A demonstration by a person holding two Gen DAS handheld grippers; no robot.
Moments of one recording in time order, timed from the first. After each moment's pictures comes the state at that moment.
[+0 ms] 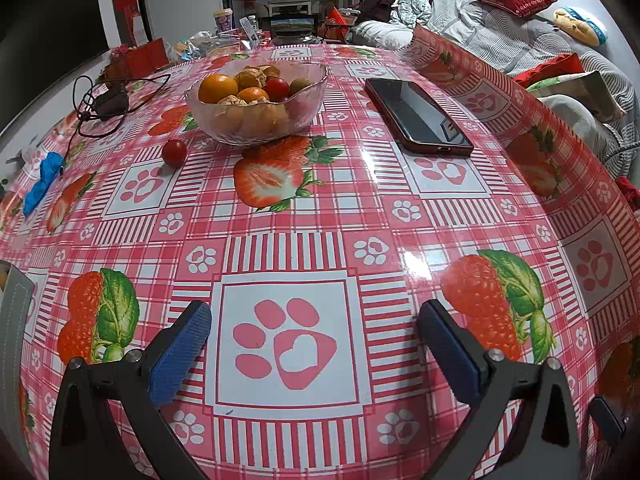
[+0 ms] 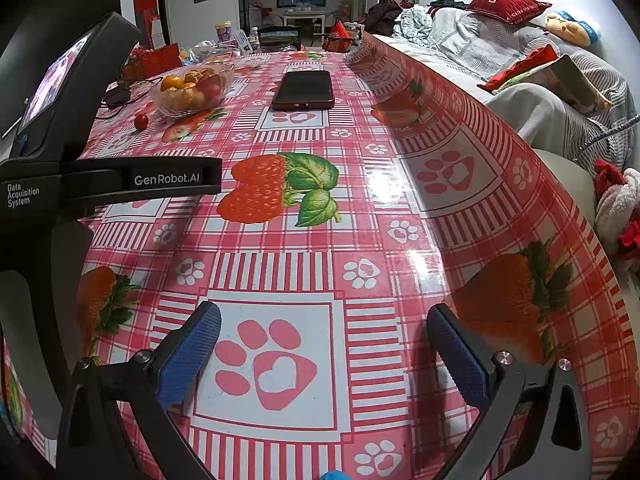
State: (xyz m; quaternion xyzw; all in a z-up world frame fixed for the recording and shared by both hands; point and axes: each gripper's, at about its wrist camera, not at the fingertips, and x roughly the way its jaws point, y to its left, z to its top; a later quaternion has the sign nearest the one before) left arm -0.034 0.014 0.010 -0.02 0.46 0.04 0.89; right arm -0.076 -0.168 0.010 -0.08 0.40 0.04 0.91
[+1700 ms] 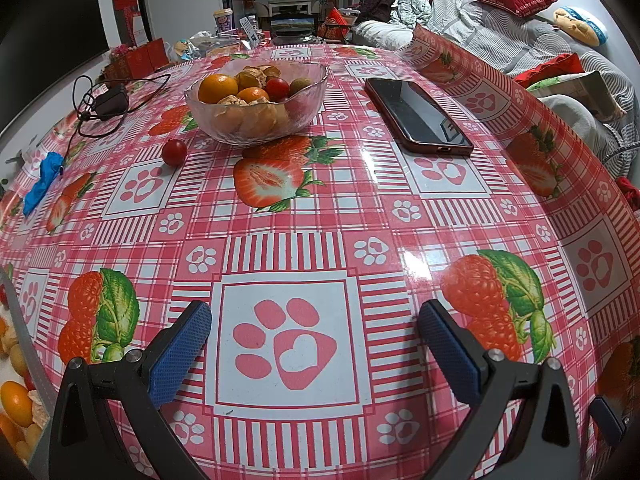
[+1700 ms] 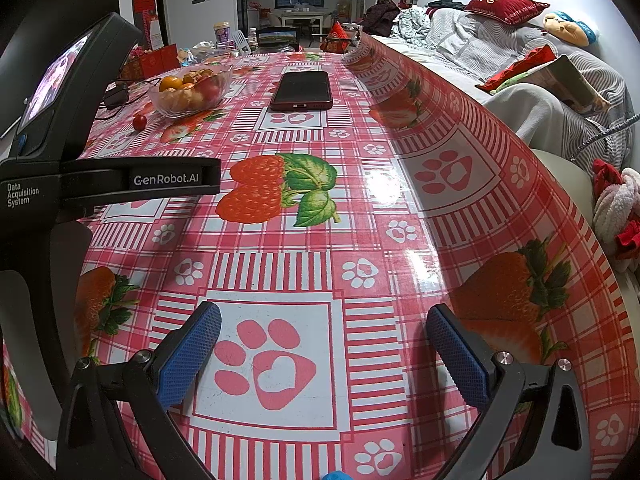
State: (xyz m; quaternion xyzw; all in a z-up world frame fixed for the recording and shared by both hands) left arm -0.033 0.015 0.012 -0.02 0.46 0.04 0.89; right arm -0.076 -0.168 0.010 -0.08 0.40 0.04 0.91
